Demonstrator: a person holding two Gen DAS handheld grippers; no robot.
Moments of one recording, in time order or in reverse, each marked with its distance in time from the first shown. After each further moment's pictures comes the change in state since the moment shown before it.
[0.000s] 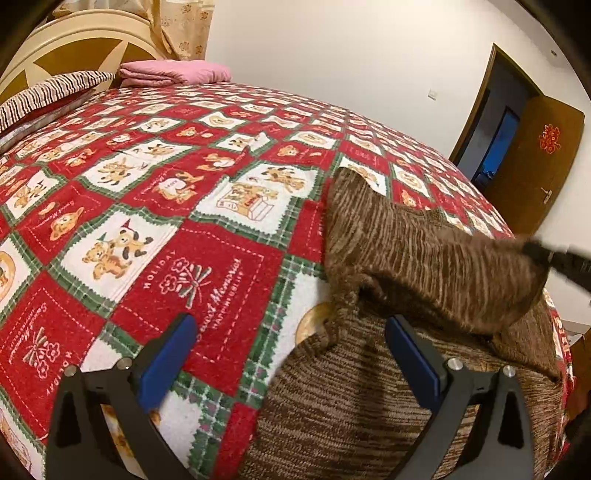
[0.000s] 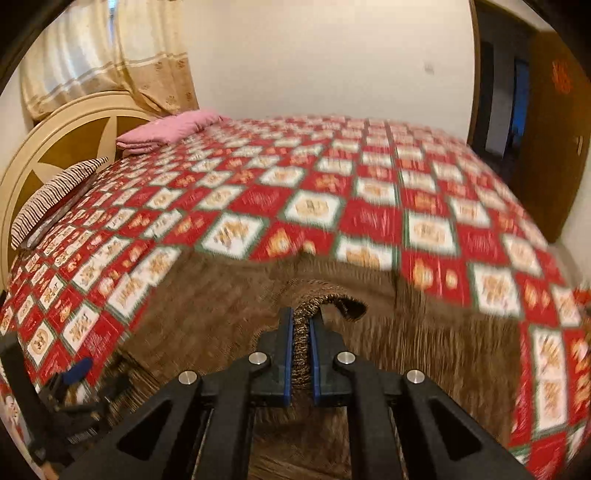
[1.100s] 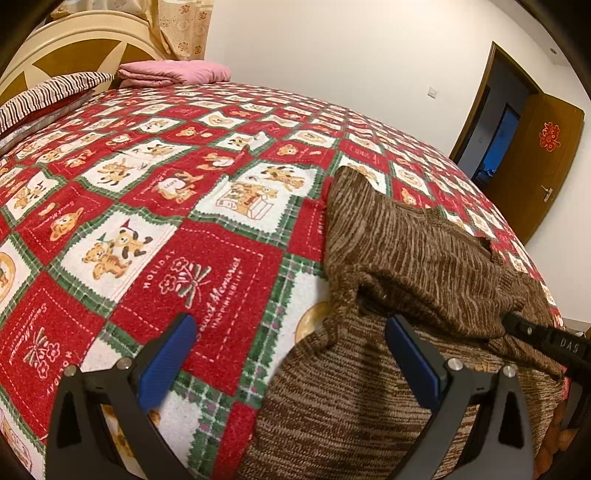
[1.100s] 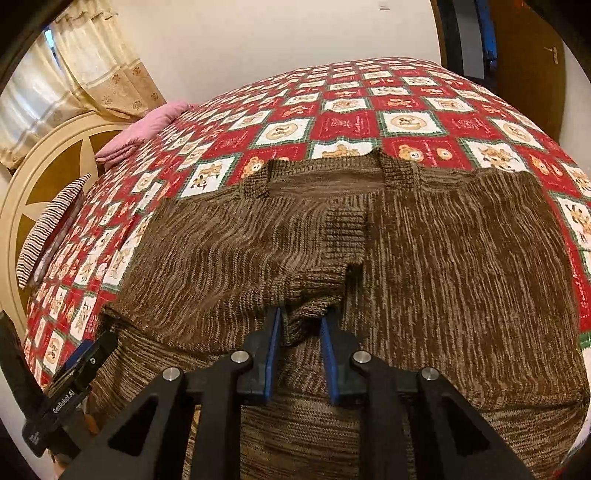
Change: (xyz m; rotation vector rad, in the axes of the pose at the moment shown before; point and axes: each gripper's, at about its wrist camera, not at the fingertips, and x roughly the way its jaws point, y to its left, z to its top) left arm 0.000 0.001 -0.001 -0.001 0.000 -0.002; right arm 0.018 -0.018 -0.068 0.238 0.120 0.058
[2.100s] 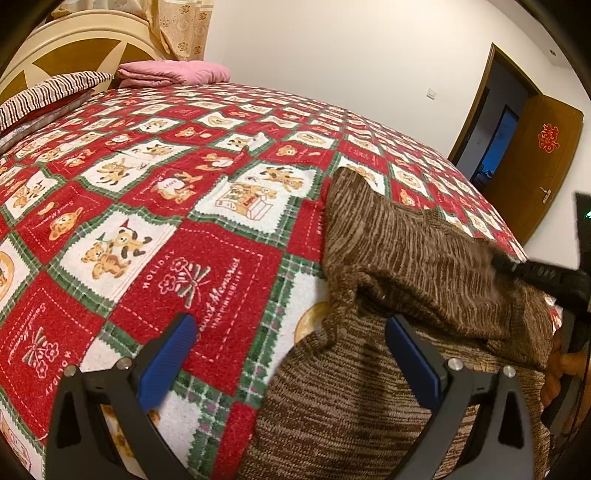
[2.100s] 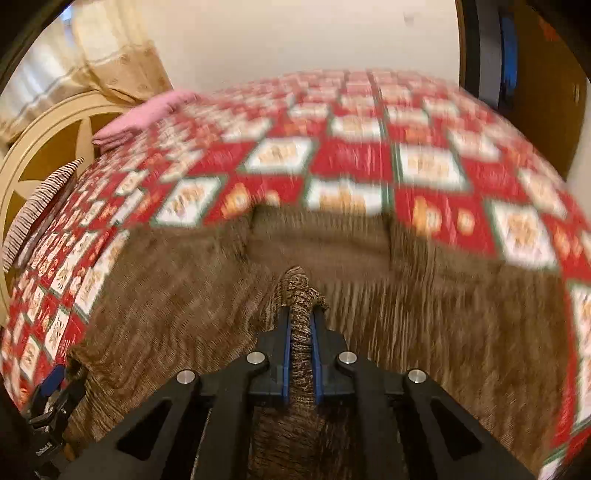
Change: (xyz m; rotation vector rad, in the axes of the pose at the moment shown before) left arm 0.000 0.000 0.000 -0.002 -0.001 -0.002; right arm 0.026 0.002 0.069 -0.146 -0.054 -0.054
